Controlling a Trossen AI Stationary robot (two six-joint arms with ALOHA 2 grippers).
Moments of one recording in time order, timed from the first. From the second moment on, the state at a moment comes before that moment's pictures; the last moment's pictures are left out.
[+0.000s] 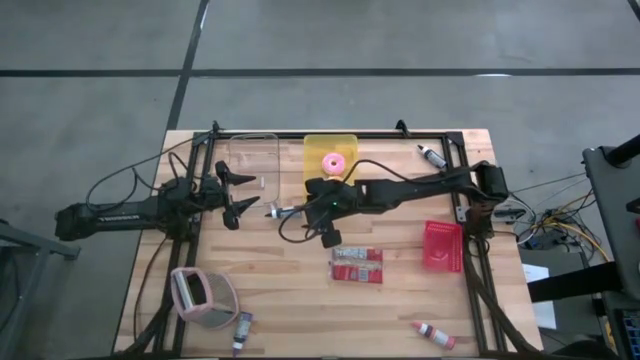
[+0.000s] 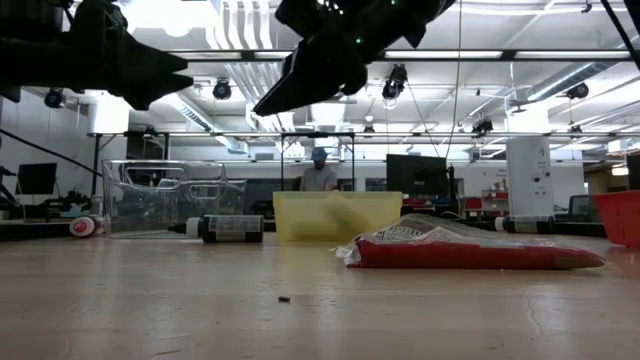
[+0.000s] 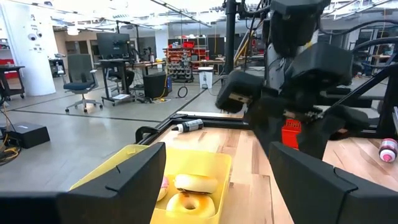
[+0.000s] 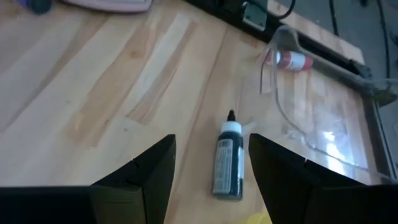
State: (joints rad) left arm 0.17 0.35 0.12 0.27 -0.07 0.04; right arm 0.00 1.87 1.38 -0.13 -0.04 -0.40
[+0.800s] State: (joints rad) left arm 0.17 0.36 0.12 0.27 -0.07 0.05; right arm 0.02 1.74 1.37 -0.75 -0.08 0.02
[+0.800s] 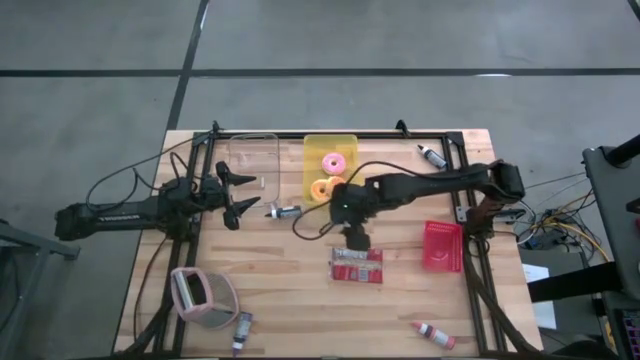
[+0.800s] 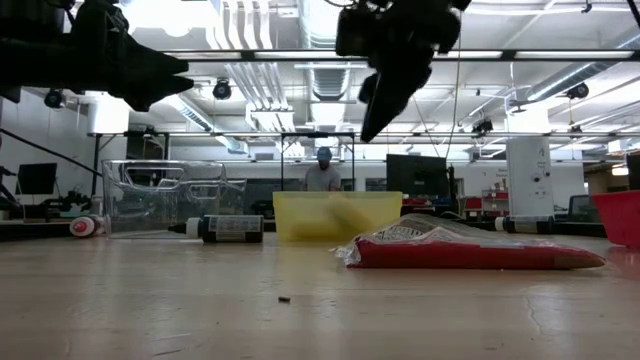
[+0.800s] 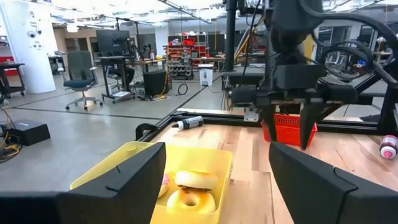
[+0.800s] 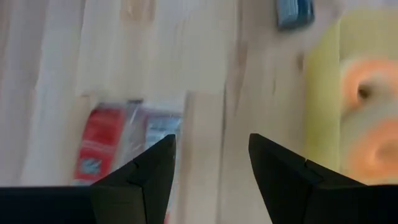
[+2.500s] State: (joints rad) left arm 0.17 0.36 0.12 0.27 -0.07 0.04; right arm 0.93 1.64 1.31 -0.96 0.01 1.74
